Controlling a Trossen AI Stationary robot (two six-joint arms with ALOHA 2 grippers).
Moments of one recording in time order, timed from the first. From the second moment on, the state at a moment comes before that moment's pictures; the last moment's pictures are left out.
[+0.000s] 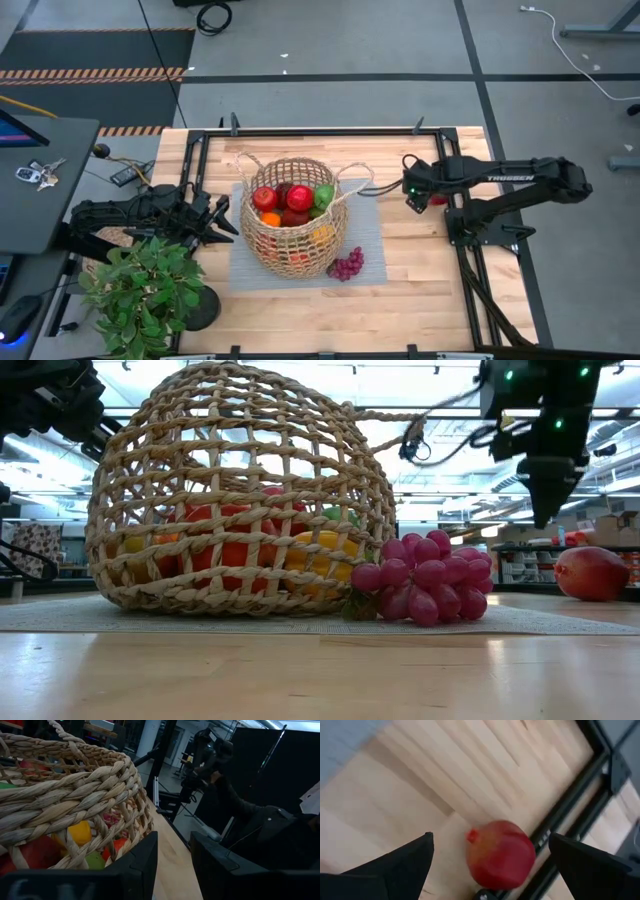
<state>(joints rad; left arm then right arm) 0.00 0.04 0.16 -0.13 0.40 -0.33 -0.17 1.08 0.81 -1.25 0.43 0.63</state>
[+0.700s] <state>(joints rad) 0.00 0.04 0.16 -0.13 0.40 -0.33 -0.38 1.22 0.72 -1.17 0.26 0.58</state>
